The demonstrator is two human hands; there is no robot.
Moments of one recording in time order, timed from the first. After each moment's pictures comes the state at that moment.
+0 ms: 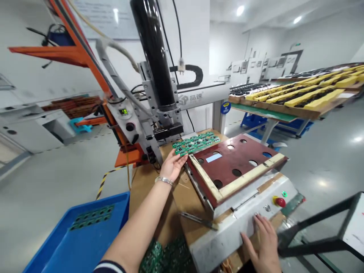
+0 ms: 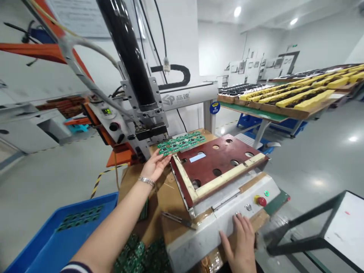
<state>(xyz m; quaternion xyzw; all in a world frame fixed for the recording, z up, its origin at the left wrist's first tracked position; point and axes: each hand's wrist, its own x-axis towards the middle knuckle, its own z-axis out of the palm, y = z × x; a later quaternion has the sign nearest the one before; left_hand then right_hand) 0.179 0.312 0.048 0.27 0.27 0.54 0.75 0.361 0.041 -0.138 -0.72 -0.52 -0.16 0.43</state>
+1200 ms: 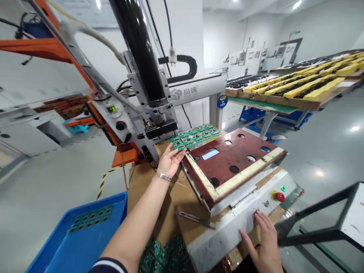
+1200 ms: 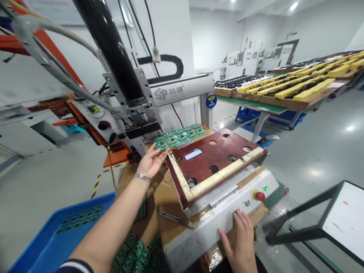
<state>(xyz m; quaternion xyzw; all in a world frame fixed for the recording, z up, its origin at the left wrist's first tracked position) 0.193 0.317 0.058 0.31 0.28 0.53 0.74 0.361 0.040 -0.133 -0.71 -0.52 -0.16 0.44</state>
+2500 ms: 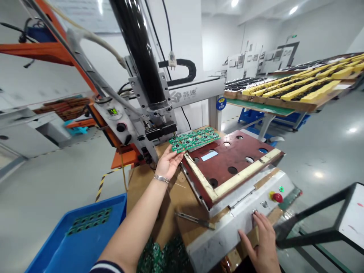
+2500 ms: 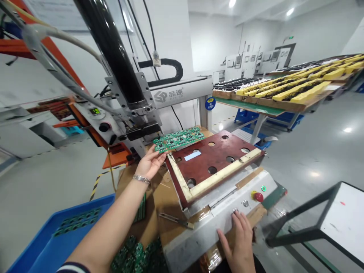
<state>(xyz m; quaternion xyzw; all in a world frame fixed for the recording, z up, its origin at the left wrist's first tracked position) 0.186 0.316 0.058 0.34 0.27 0.52 0.74 0.359 0.040 -0.135 -0.72 -0.51 -0.16 0.43</state>
